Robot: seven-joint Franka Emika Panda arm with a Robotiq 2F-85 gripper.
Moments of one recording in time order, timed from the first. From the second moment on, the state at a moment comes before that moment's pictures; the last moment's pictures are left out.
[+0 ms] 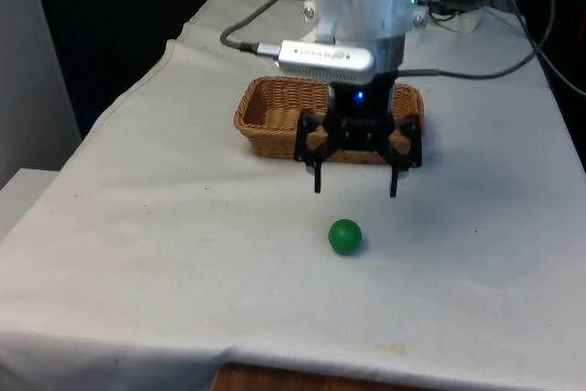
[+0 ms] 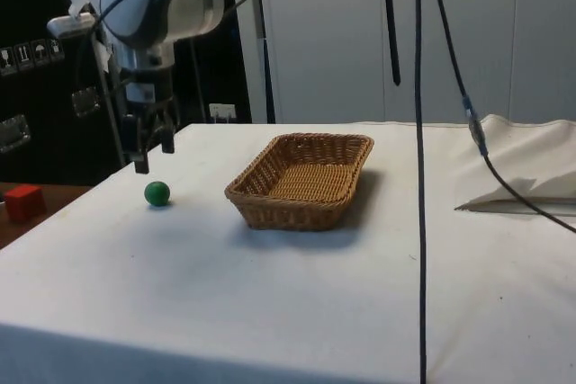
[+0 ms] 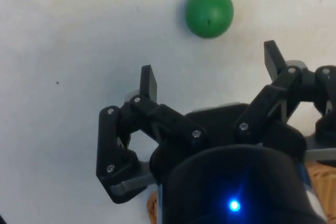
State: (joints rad) arm 0.38 0.82 -0.48 -1.48 0.44 2.32 -0.30
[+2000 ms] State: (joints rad) arm 0.38 0.94 -0.51 -1.39 0.56 2.33 -0.36
